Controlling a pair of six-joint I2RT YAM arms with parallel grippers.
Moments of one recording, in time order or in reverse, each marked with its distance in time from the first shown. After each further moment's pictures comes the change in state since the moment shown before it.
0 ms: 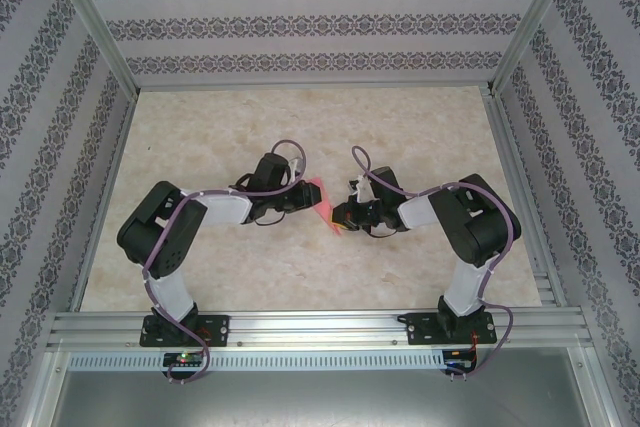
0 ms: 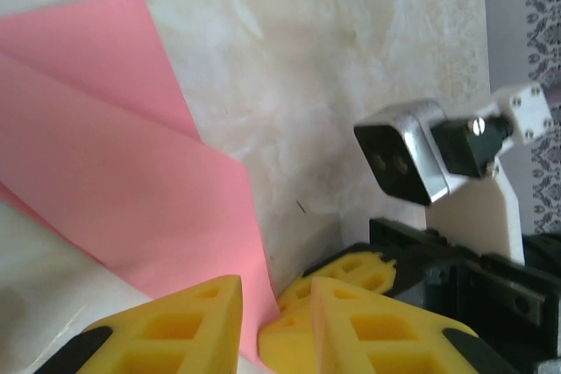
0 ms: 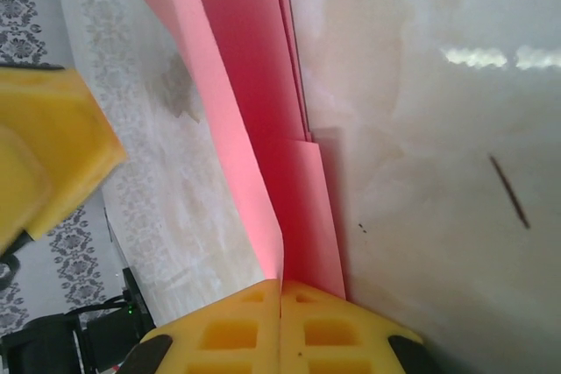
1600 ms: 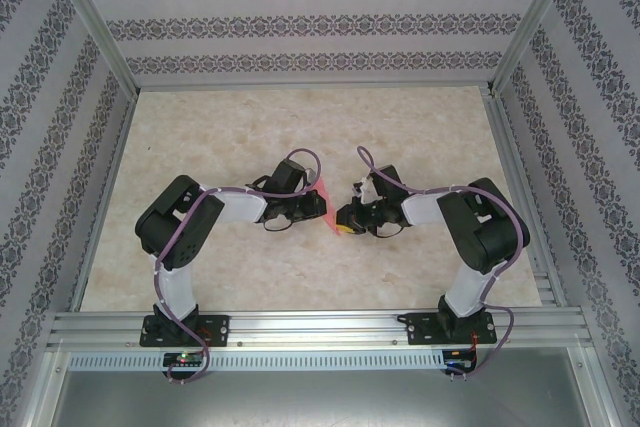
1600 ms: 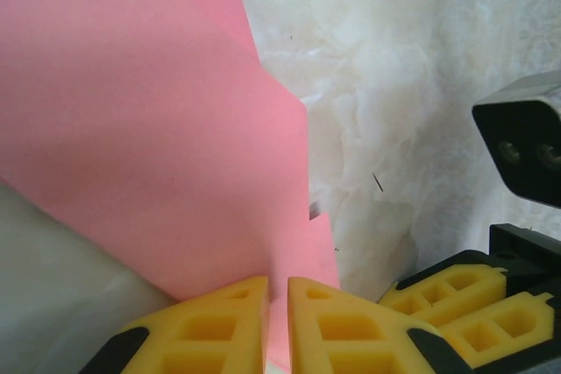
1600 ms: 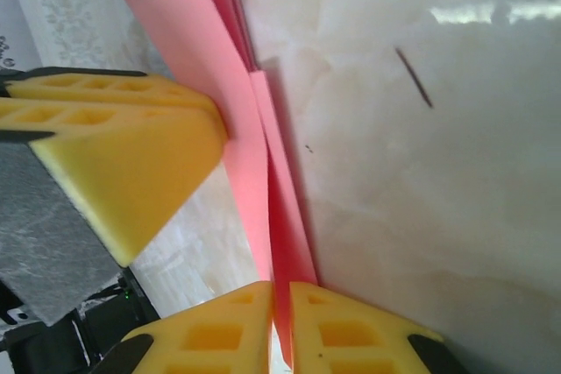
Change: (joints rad) left arm -0.056 0.106 0.091 -0.149 -0.075 0.015; right arm -0.018 -0.063 0.035 -0.249 0.001 -0.051
